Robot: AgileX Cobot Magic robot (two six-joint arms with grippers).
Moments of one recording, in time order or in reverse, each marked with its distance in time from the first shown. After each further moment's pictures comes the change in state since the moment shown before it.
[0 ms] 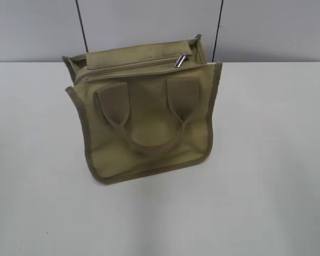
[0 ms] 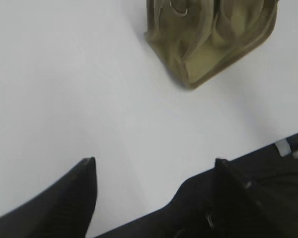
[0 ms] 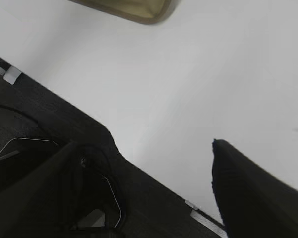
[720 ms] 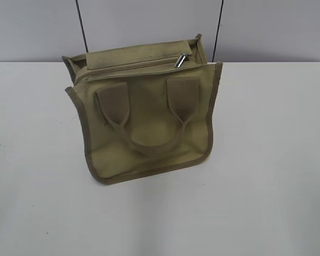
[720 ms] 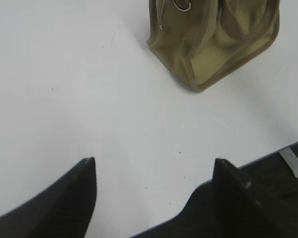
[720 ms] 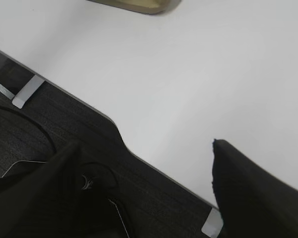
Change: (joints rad) left arm 0.000 -0.212 0.269 -0.002 -0.138 0.028; right arm 0.001 -0.315 0.251 0.016 -0.062 0.028
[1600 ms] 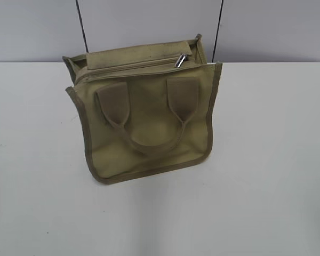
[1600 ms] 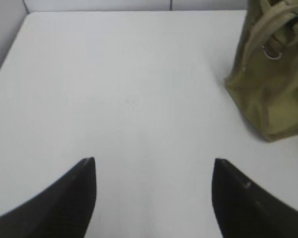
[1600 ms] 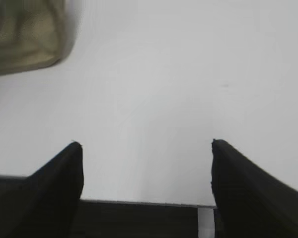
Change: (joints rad) left arm 0.396 -0.144 0.001 0.000 -0.014 0.001; right arm -0.560 -0.149 0.002 0.029 -0.013 0.000
